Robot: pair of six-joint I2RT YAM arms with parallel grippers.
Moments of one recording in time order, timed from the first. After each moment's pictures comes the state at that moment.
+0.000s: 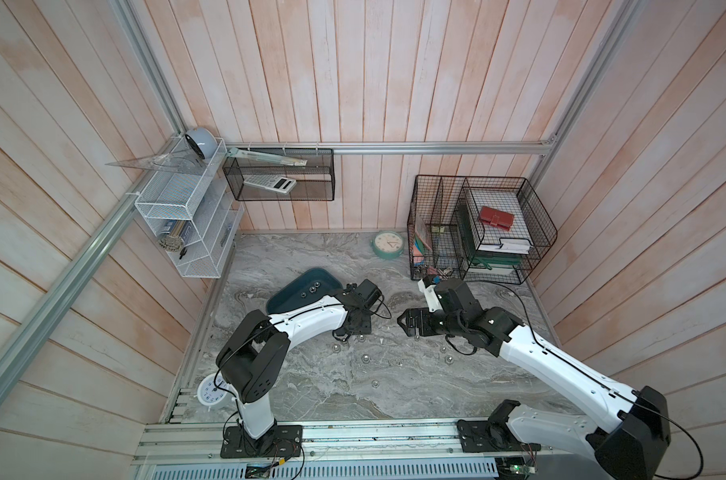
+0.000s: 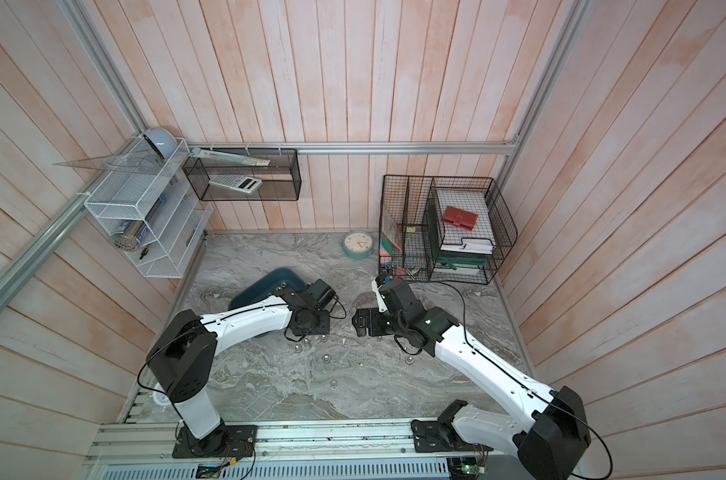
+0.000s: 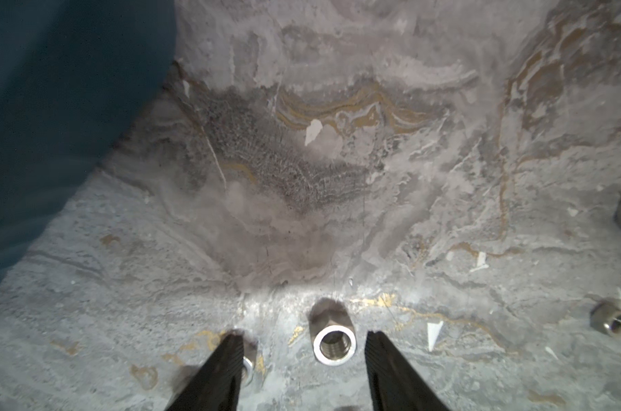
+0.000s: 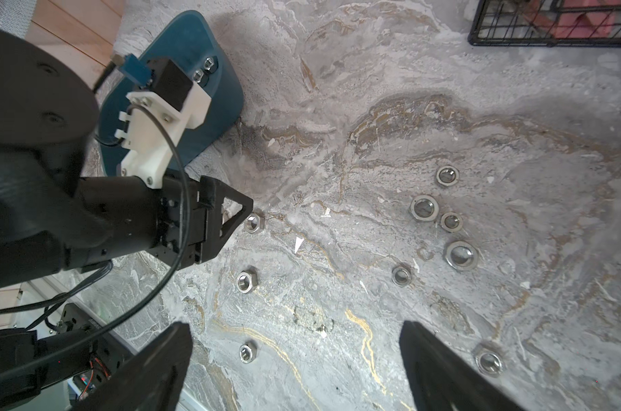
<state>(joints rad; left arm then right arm) -0.75 1.81 1.21 -0.70 -0.12 -0.73 0.70 1.12 0.92 -0.61 -0.09 0.54</state>
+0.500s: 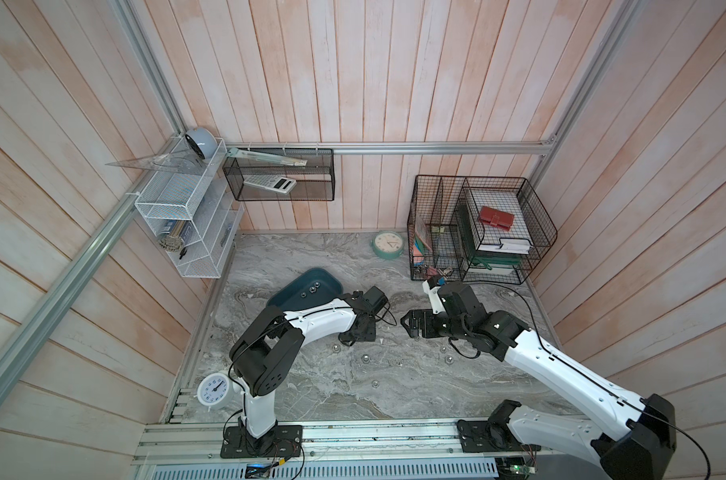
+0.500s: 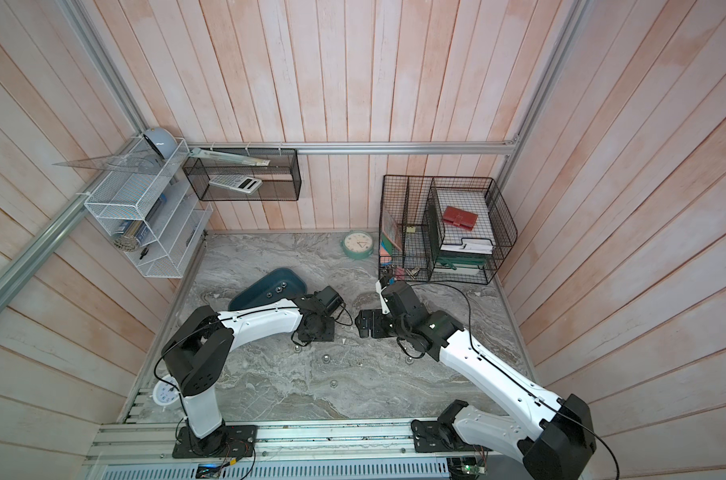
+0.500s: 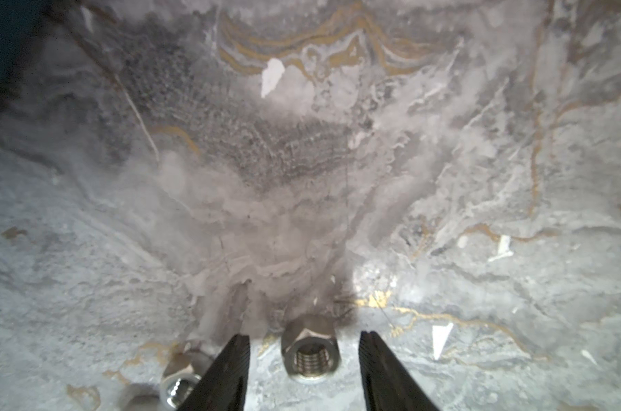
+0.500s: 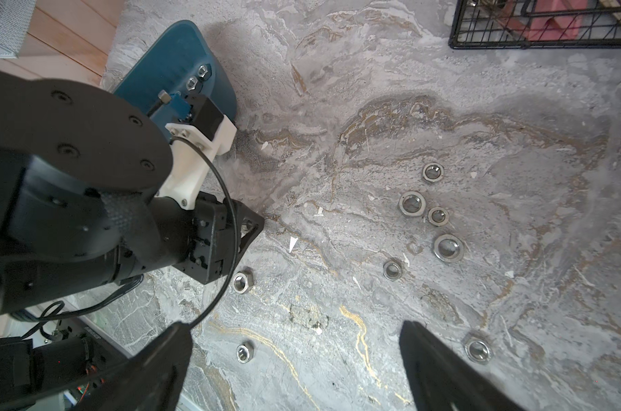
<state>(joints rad) -0.80 1.88 1.23 -0.69 -0.10 -0.74 0.71 1.10 0.91 -0.62 -0.06 0.56</state>
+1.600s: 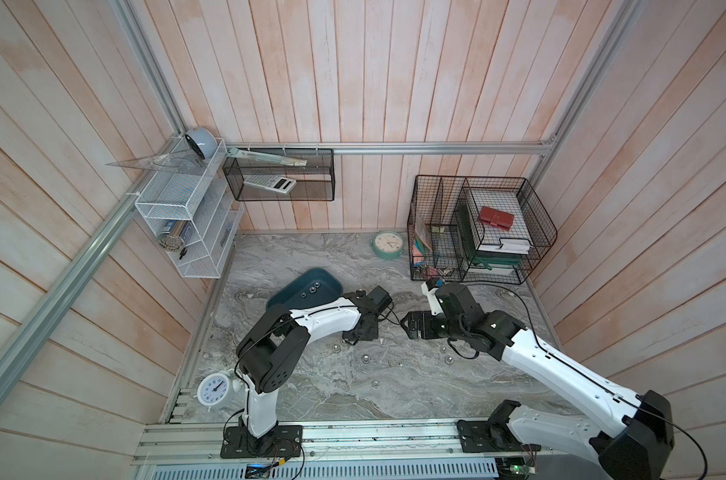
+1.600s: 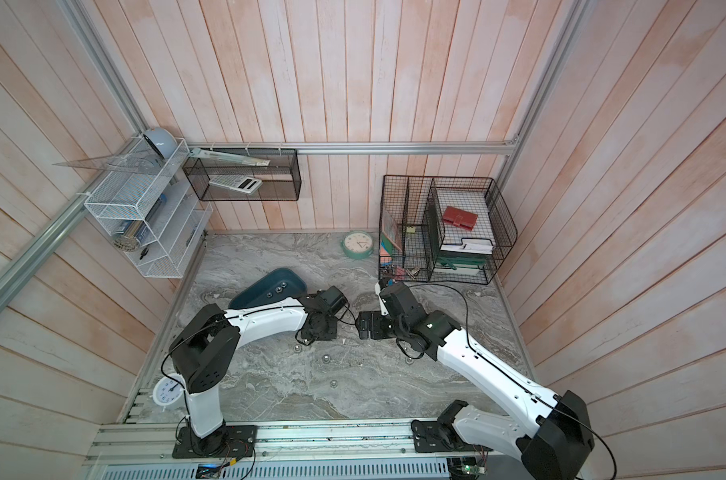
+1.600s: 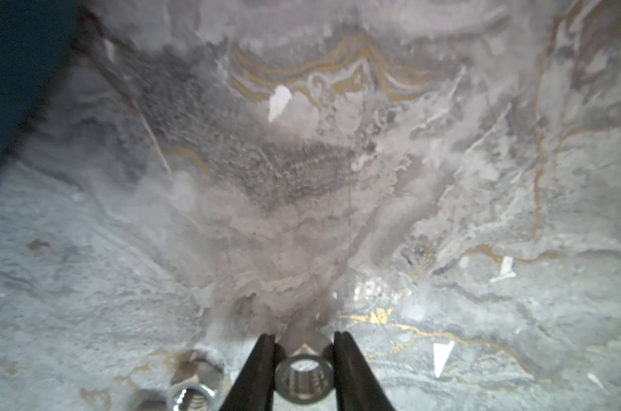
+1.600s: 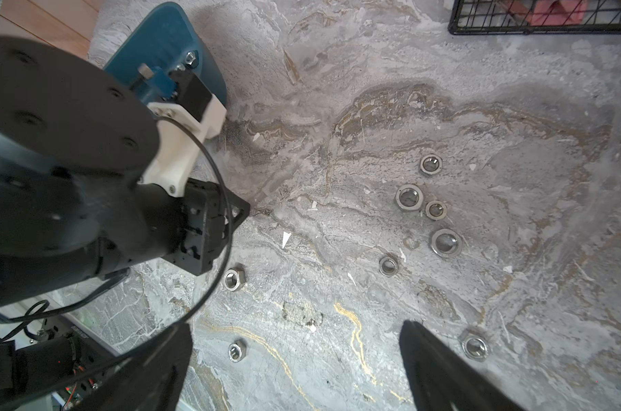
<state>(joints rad) -0.78 1.88 1.27 -0.73 -0.14 -0.74 0.71 1.15 0.91 -0.63 -0.05 0.55</state>
